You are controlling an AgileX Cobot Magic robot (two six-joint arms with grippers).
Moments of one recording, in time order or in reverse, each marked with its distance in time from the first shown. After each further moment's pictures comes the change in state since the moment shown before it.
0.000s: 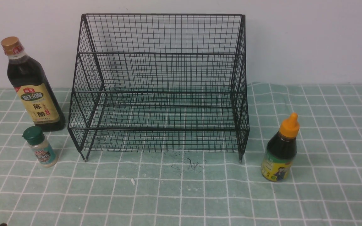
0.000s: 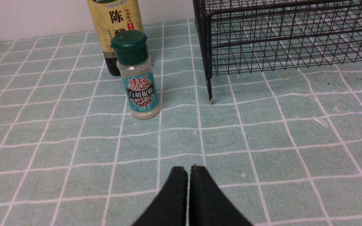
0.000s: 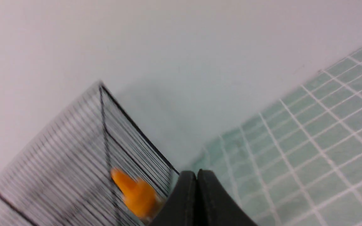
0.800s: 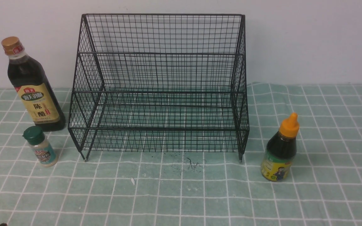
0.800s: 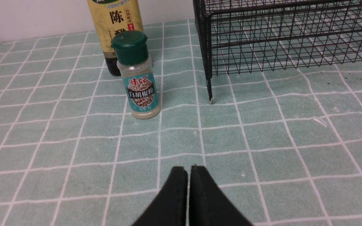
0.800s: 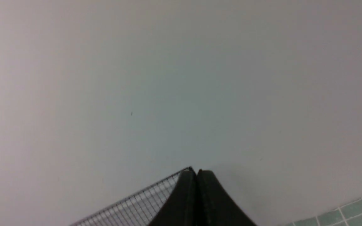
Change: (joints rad) right arm 0.000 0.209 -0.438 0.200 0.179 -0.480; left arm 0.000 0.000 0.000 0.000 0.000 0.000
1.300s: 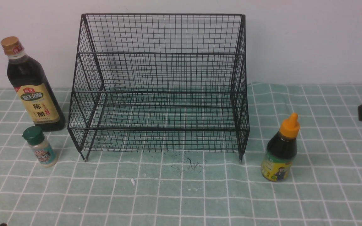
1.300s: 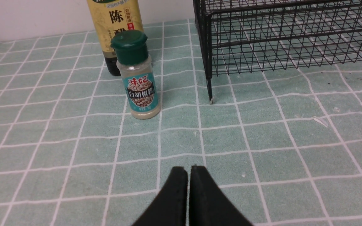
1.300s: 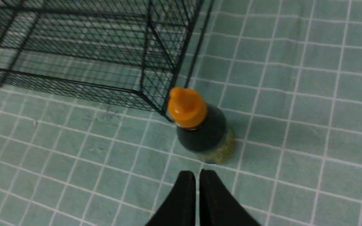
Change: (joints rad) right arm 0.000 0.931 -0.655 -0.517 0.777 0.070; left arm 0.000 0.000 0.000 0.000 0.000 0.000
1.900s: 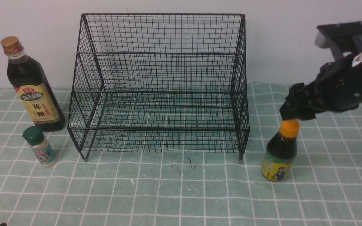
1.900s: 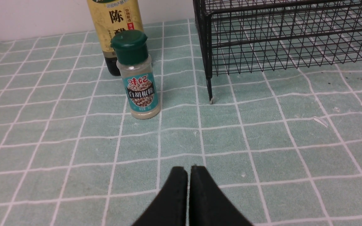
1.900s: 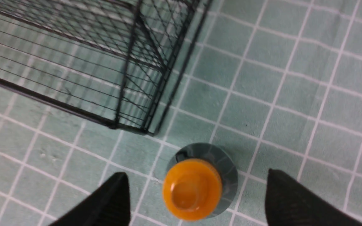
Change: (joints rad) right arm 0.285 0.392 -0.156 -0.277 -0.141 0.217; left arm 0.000 0.000 0.000 0.000 0.000 0.000
